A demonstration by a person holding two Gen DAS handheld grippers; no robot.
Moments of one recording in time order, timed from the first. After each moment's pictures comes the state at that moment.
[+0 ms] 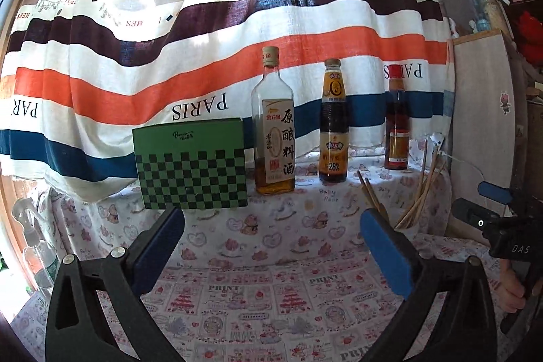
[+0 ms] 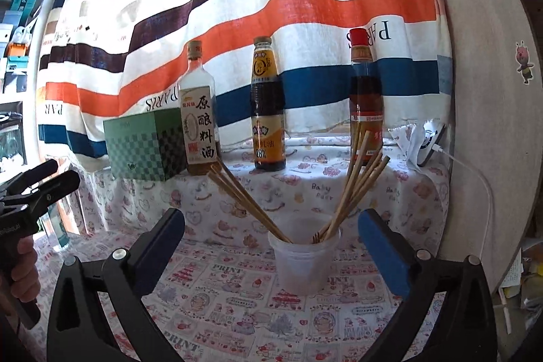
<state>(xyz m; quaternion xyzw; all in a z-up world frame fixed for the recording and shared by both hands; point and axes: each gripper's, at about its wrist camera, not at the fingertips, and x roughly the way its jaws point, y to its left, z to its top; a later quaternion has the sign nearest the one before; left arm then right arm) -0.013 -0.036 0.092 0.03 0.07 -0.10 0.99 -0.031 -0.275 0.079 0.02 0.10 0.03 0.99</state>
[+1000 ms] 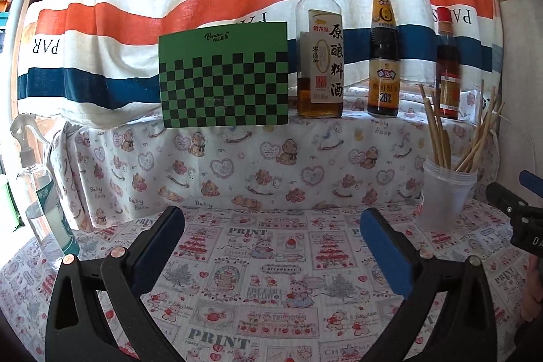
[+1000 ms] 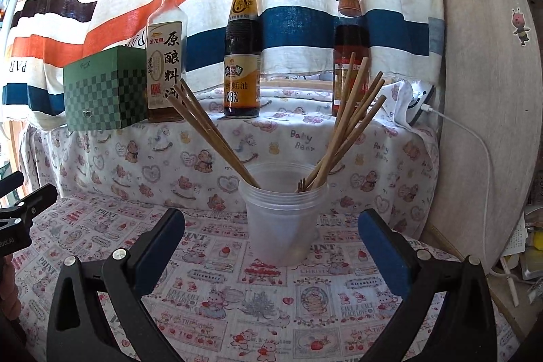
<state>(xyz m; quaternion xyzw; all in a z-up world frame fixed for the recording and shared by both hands) 0.023 -0.029 0.015 0.01 0.15 -0.02 0.99 0.008 -0.262 0.023 0.00 0.14 -0.04 0.99</state>
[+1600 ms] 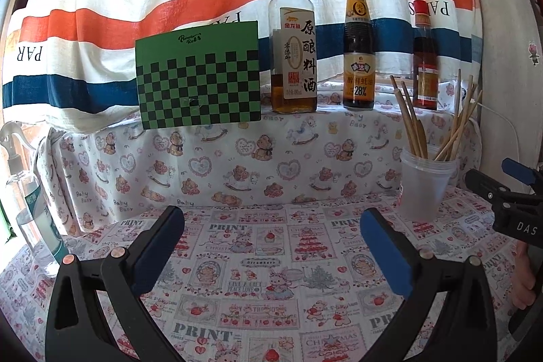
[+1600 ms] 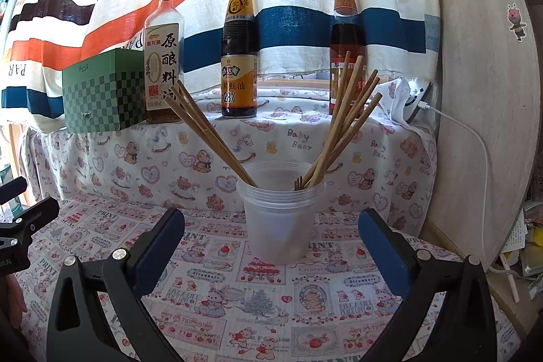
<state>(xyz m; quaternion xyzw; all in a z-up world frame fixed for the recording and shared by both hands) 0.017 -0.040 0.016 0.03 0.15 -0.05 0.99 0.007 -0.266 0.023 0.00 0.14 -0.04 0.99</state>
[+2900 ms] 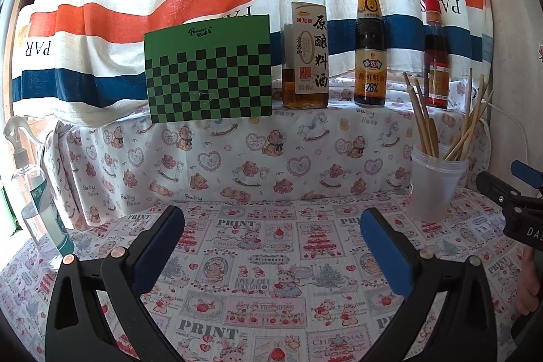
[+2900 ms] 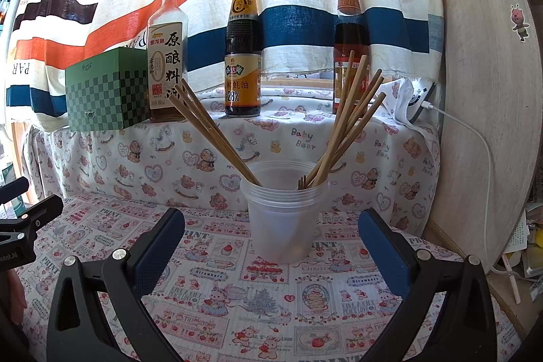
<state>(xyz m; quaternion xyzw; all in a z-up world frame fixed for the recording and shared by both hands) 0.021 -0.038 0.015 0.02 0.16 -0.03 0.99 0.006 -0.265 0.023 0.00 0.15 -0.03 0.99</state>
